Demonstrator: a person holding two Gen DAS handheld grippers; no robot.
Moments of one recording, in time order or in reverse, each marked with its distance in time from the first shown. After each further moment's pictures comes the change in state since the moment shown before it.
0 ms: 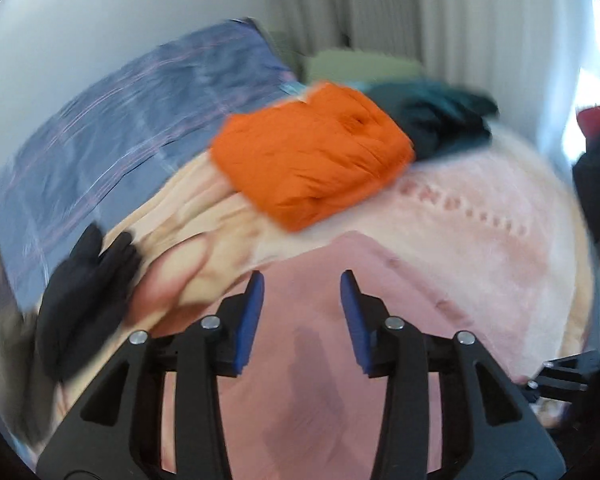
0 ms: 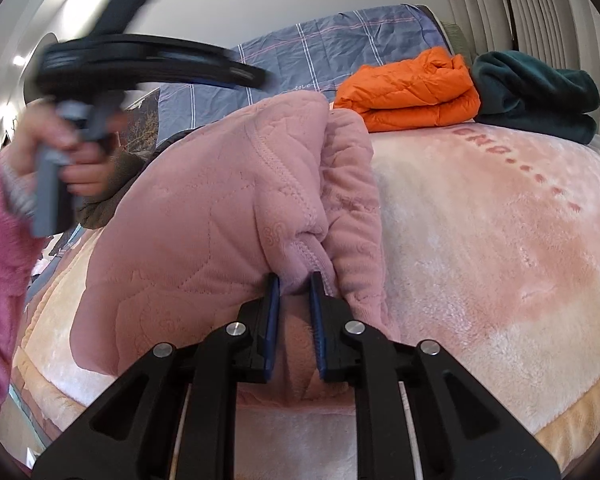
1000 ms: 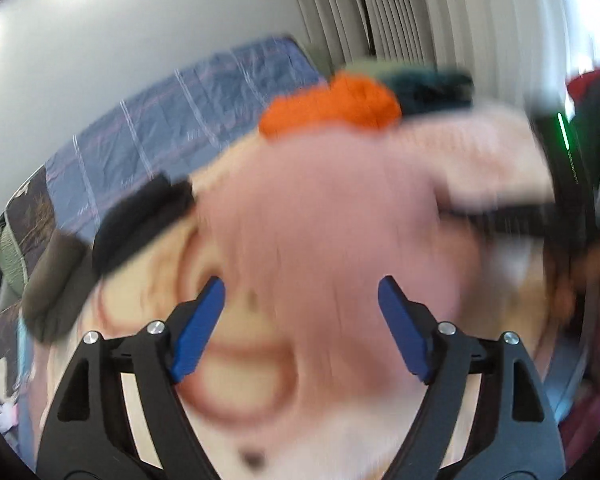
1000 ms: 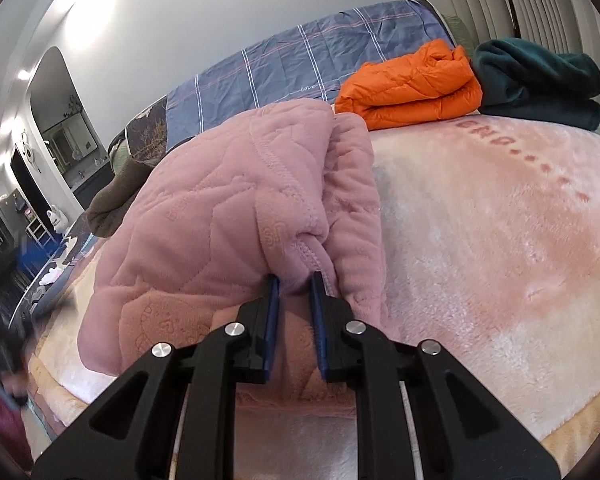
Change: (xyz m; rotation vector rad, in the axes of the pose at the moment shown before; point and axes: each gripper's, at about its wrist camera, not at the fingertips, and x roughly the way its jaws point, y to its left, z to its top) left arm -0.136 -0.055 -0.193 -0.072 -0.072 0.181; right arm 0.001 -0.010 0.001 0.038 -0.005 0.056
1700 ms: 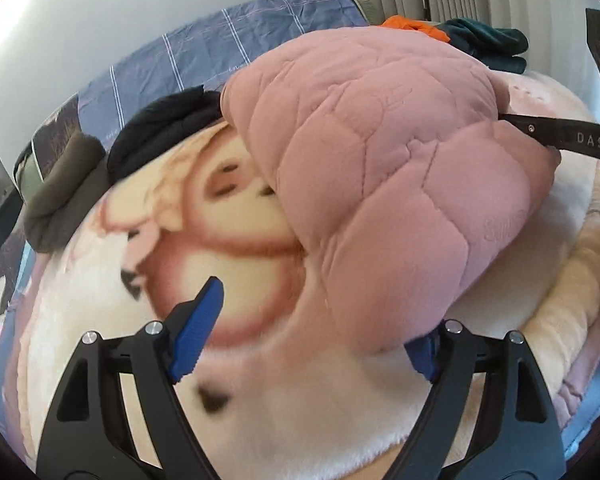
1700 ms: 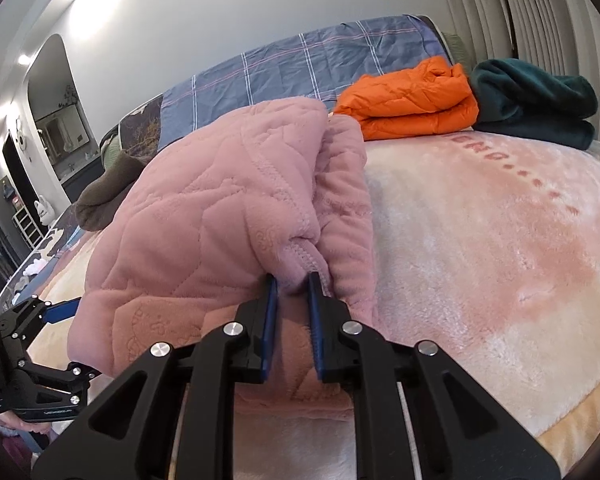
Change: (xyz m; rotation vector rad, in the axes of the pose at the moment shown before) left arm 0.041 0.000 -0.056 -0.170 0.112 0.123; right arm 0.000 0.009 -0.009 -0.057 -0.040 -0.061
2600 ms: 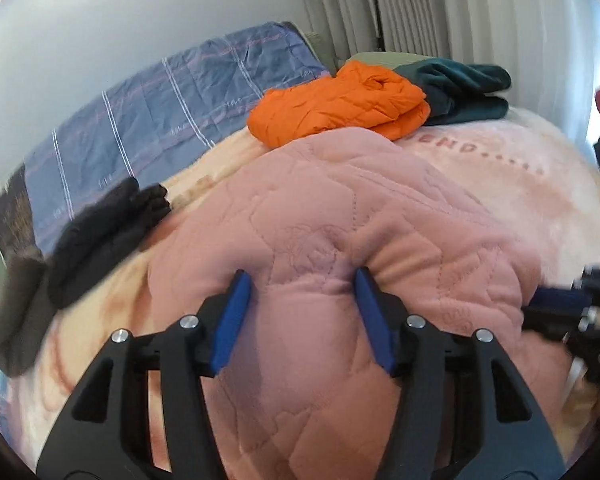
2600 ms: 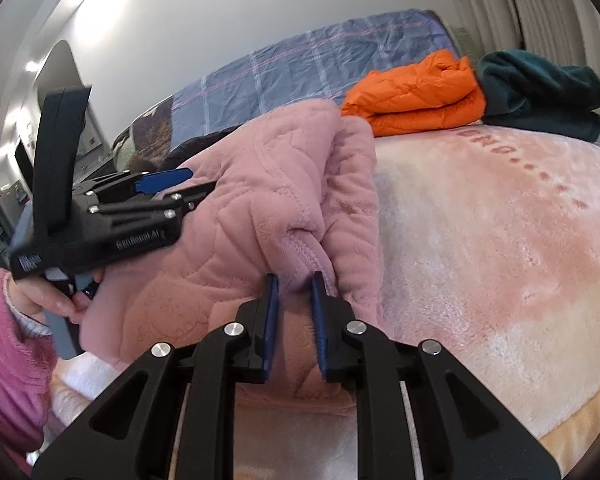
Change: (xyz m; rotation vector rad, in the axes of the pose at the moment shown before) left arm 0.052 -0.025 0.132 0.137 -0.146 -0.130; right arm 0.000 -0.010 0.003 0.021 0.034 0.079
